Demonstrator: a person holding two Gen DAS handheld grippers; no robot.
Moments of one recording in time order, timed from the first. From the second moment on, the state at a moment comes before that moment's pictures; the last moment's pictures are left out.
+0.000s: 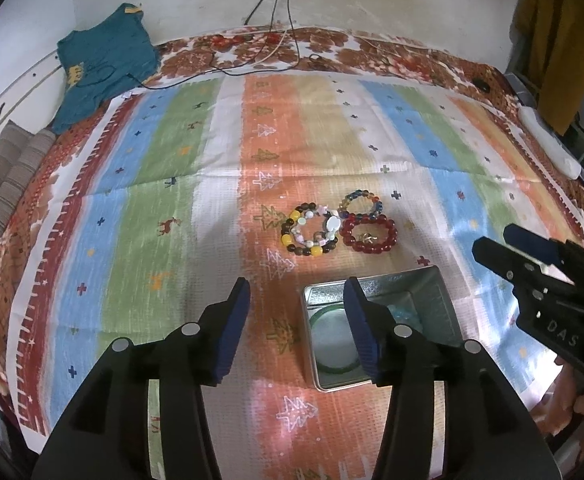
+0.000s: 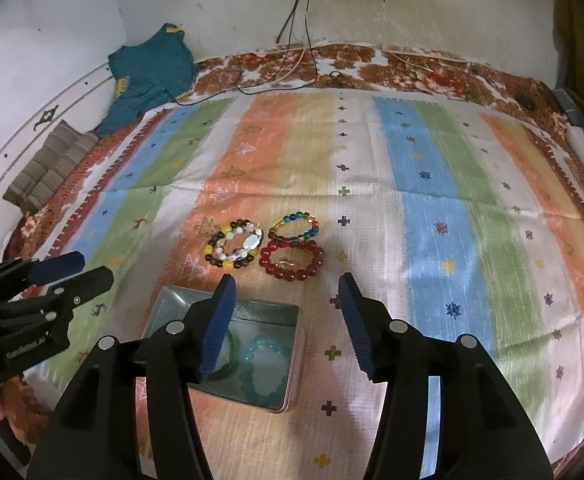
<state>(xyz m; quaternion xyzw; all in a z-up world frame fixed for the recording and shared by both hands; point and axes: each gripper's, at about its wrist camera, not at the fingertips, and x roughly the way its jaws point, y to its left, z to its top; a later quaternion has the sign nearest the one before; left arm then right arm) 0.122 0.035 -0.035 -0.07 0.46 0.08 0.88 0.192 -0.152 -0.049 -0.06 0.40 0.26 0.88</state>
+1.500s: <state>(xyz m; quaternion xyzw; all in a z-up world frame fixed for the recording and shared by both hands) 0.215 0.042 -0.088 0.00 0.51 0.03 0.86 0.298 -0.117 -0.100 -0.09 0.47 0.22 0.85</state>
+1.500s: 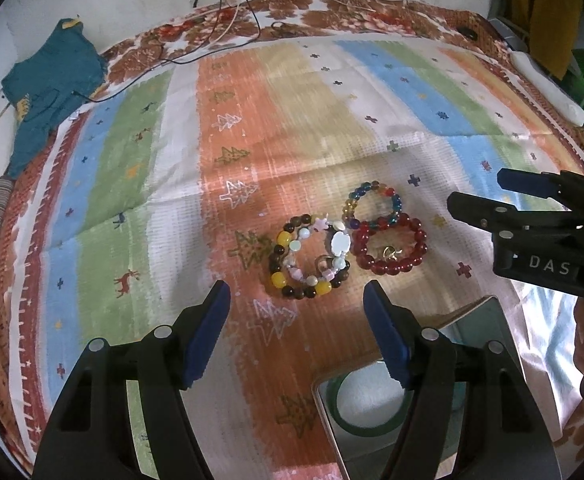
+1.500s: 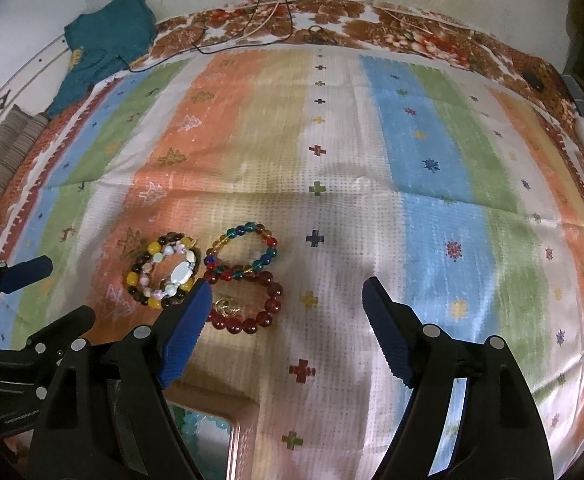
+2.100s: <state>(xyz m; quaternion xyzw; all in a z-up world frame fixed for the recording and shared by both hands) 0.244 0.055 -0.119 -0.03 0.54 0.01 0.84 0.328 -0.102 -0.130 -0.11 0.49 0.22 0.83</state>
